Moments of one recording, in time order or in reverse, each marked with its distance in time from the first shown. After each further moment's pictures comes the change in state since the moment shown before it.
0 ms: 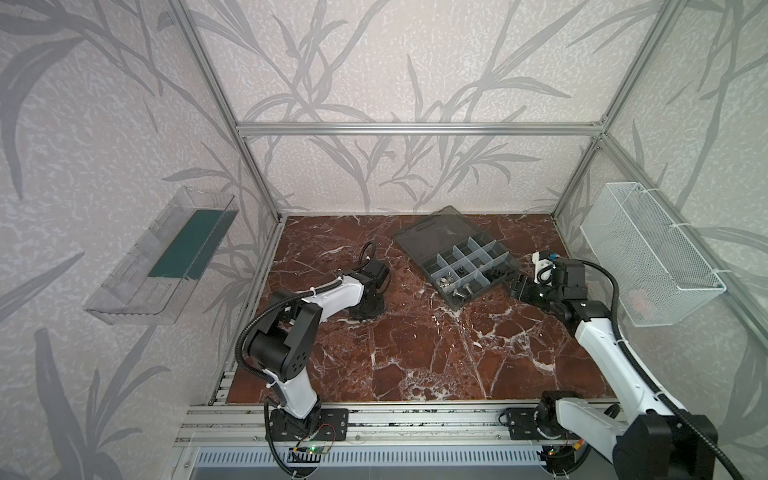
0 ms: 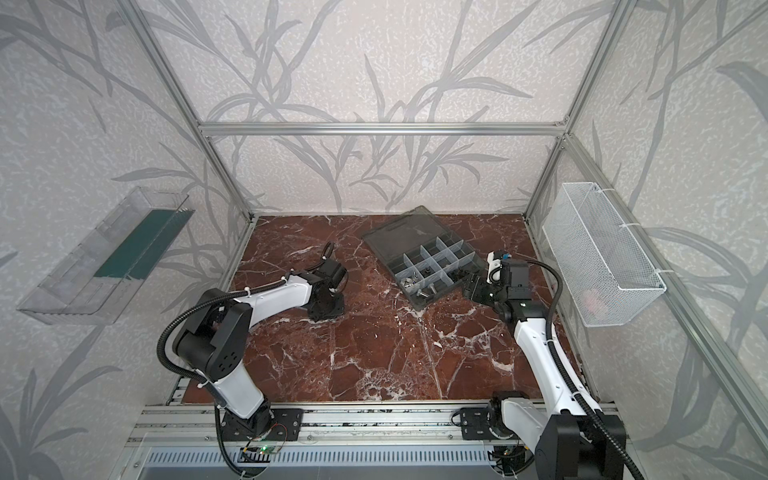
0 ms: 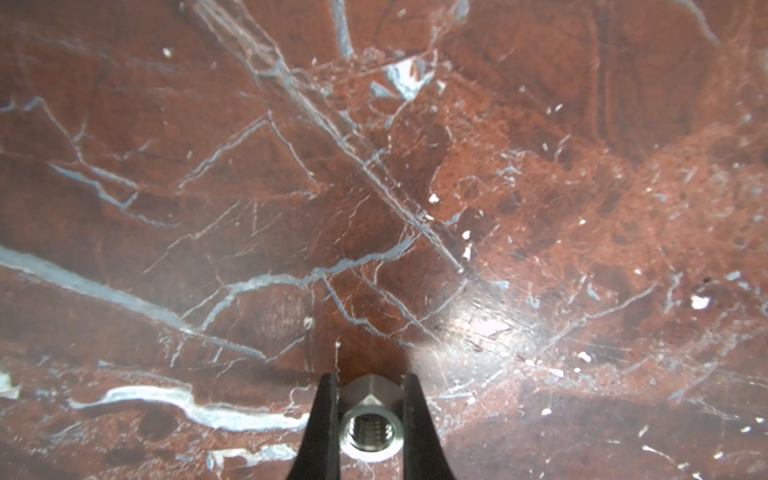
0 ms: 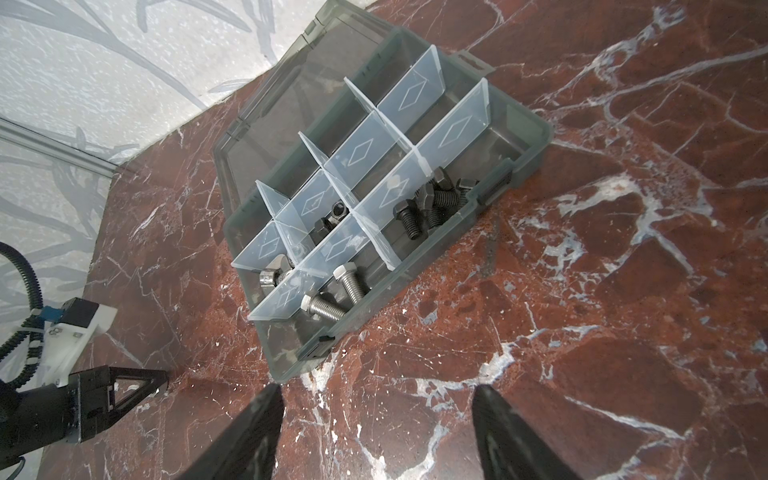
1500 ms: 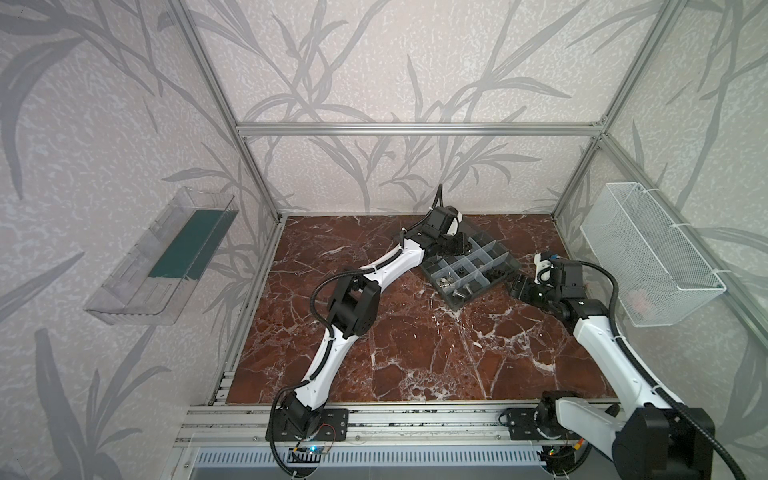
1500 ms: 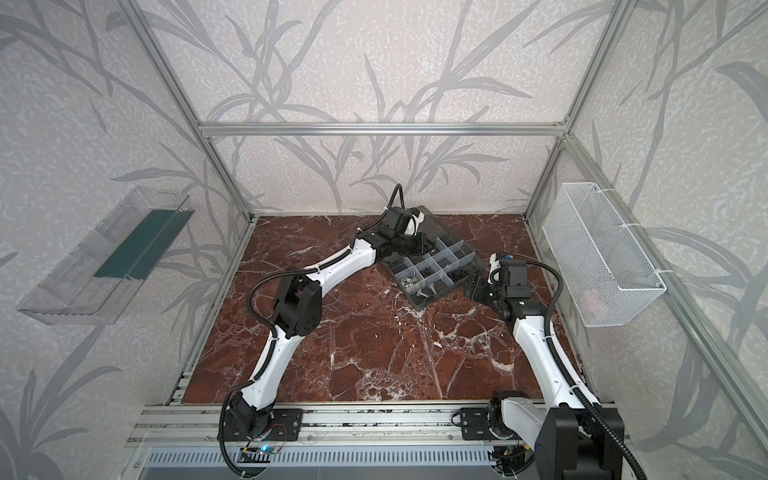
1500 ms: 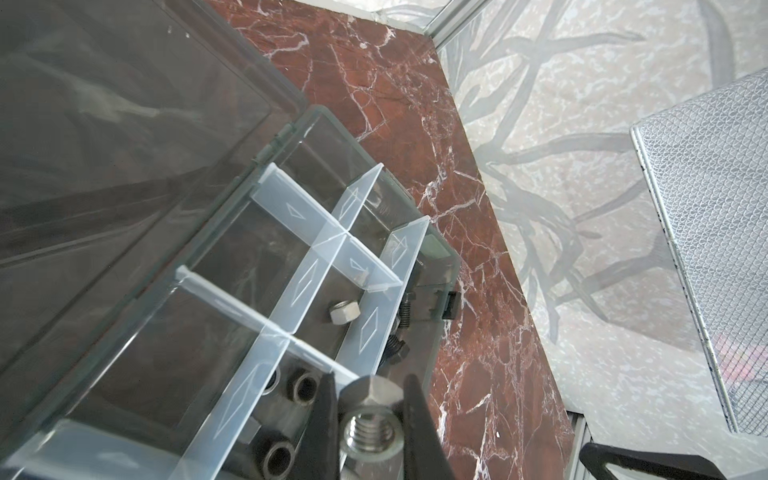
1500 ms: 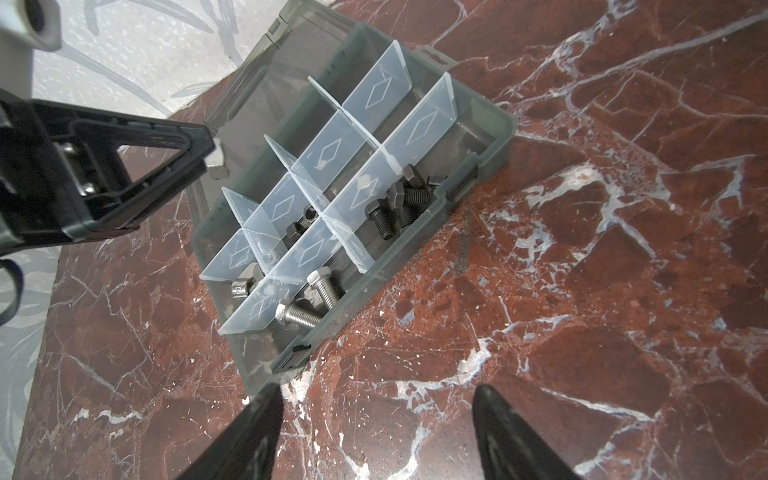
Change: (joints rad) left arm -0.198 0.671 1.102 0.327 0.468 -0.034; right arm 0.000 0.027 -0.003 -0.001 0.064 0.022
